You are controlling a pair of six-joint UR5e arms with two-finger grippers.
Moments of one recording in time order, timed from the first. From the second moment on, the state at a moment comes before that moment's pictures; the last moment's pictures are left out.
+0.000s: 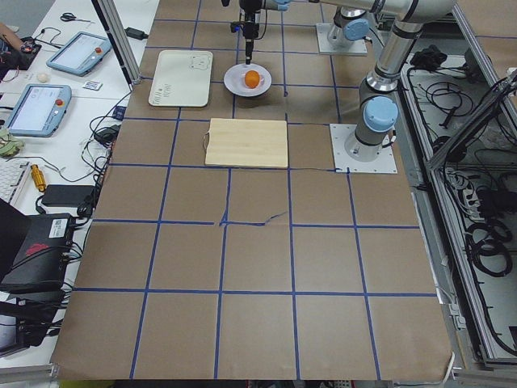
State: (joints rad) left arm -1.69 -1.57 -1.52 -1.57 1.55 -0.12; right arm 1.63 -1.25 2.14 -2.56 -1.14 0.17
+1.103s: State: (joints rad) left arm -1.62 -1.57 -1.52 -1.54 1.55 -0.02; right arm 1.66 -1.17 2.14 -2.63 -1.07 0.31
